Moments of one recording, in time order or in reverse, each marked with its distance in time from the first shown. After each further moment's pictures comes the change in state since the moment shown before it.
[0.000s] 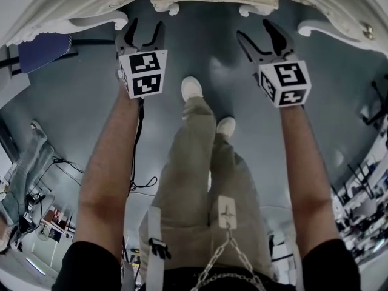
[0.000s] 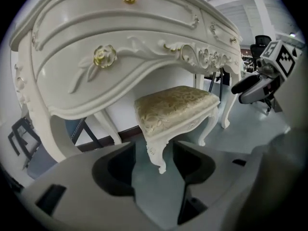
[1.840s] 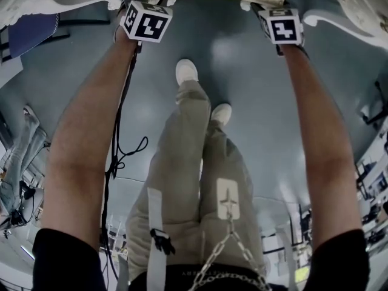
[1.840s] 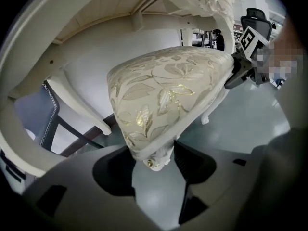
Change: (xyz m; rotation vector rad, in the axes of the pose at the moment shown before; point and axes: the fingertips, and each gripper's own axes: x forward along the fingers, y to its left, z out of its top) left arm 0.089 -0.022 -0.061 0.194 0.270 -0.087; right arm 0.087 -0.093 -0.120 -0.094 0.412 -0.141
